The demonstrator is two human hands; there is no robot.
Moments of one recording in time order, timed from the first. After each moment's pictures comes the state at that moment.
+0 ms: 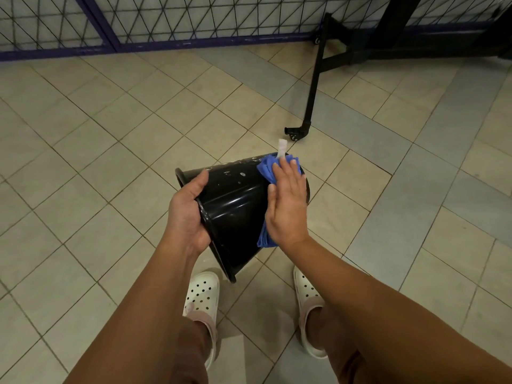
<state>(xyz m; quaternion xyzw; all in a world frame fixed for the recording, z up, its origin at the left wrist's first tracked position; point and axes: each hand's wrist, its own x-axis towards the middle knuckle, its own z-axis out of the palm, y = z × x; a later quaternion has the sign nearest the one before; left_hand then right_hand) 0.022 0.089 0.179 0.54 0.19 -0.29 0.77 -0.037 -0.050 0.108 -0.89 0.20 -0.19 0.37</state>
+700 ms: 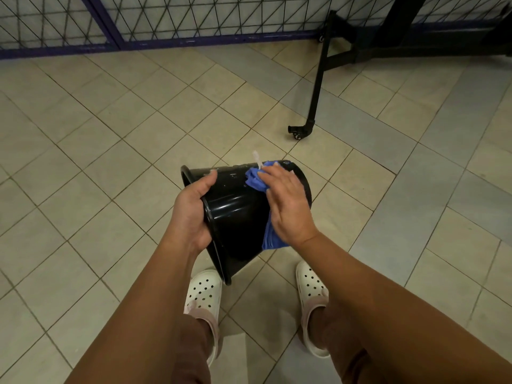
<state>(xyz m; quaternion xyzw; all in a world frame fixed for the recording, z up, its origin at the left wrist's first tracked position) 0.025 0.090 0.178 0.55 0.18 -0.33 0.74 -0.038 -0.061 0.107 -0.91 0.07 -0.17 0.38</state>
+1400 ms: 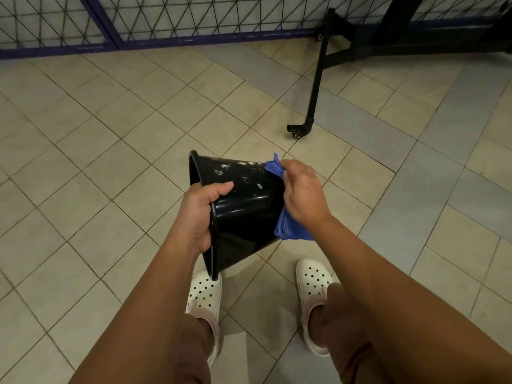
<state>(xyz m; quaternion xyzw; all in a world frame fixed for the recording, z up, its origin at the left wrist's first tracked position) 0.020 0.090 0.180 0.62 0.10 -0.33 0.70 -0.025 -0.092 0.115 -0.92 0.17 -0.12 0.33</state>
